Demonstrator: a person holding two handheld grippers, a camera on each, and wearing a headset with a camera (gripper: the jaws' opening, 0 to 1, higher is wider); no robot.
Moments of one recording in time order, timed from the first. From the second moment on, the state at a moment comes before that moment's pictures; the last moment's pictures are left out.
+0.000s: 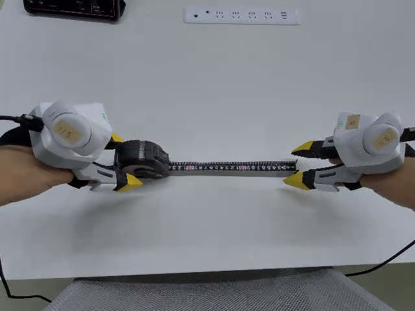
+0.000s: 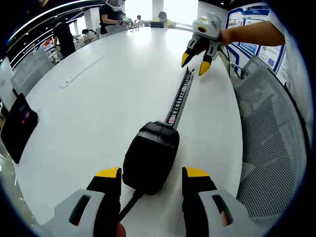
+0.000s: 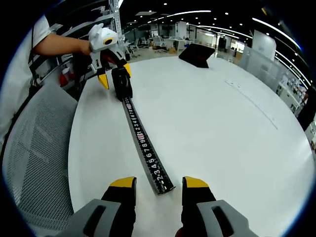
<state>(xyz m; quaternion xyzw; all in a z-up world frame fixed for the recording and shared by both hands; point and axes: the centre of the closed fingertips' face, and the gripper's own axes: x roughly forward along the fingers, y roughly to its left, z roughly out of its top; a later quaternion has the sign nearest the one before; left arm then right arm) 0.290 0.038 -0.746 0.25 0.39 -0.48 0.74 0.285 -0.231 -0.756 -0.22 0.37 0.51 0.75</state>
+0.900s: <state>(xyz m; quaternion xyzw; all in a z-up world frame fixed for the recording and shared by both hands) 0.269 0.057 -0.712 0.16 0.33 -0.42 0.83 0.276 -0.215 -0.723 -0.18 0.33 0.46 0.80</state>
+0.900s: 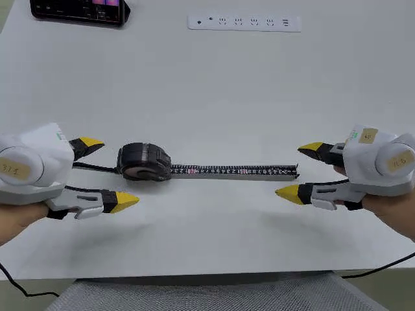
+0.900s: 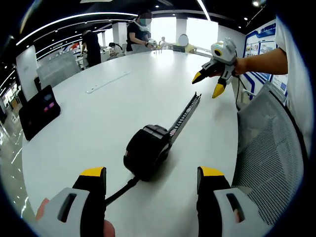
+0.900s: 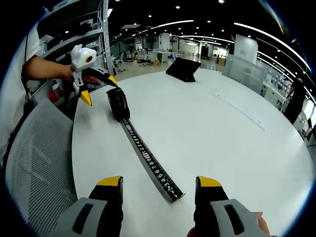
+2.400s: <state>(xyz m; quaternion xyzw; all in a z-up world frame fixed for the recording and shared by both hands) 0.226 0.070 -0.691 0.08 0.30 -0.37 0.88 0.233 -0.228 -0.696 -0.13 0.30 0.44 0.84</state>
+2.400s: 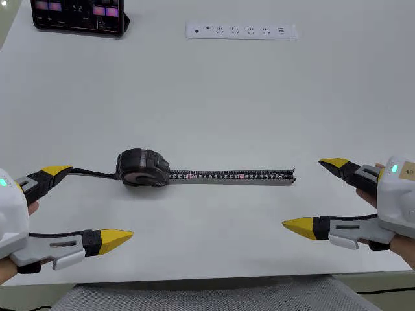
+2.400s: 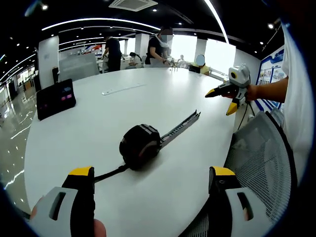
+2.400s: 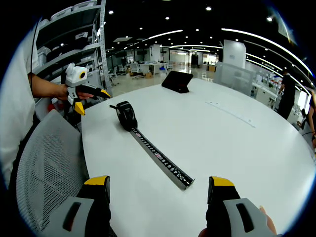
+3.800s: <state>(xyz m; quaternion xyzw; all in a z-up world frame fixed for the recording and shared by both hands) 0.206 0.074 -0.692 0.03 0.30 -0.35 0.89 0.213 -0.230 -0.701 -0.12 0.30 0.42 0.85</state>
